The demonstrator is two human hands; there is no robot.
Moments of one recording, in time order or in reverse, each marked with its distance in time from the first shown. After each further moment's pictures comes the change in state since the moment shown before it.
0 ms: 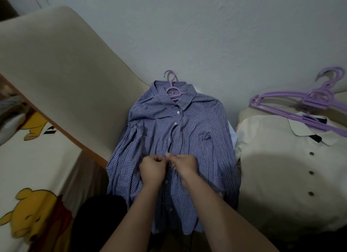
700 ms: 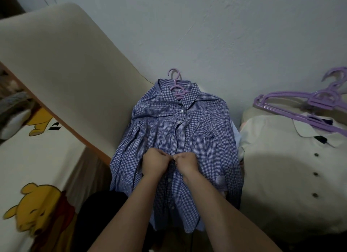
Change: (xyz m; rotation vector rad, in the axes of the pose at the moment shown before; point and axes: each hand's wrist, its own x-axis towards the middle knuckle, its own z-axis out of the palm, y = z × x) left_hand 0.016 0.013 -0.010 0.145 -0.132 -0.021; right_hand 0.008 0.005 0.004 -0.084 0.002 -0.013
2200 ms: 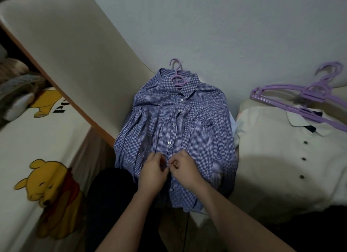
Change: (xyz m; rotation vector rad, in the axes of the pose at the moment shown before) left_hand -0.066 -0.070 0.001 0.209 0.001 0.414; right_hand -0.065 0.032 -0.032 -0.732 -0.230 -0.547
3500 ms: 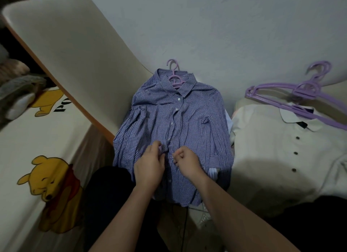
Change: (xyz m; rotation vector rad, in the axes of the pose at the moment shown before) left_hand -0.009 0.022 -0.015 0.217 0.212 0.053; right_hand -0.003 0.001 -0.008 0.405 0.082 0.262
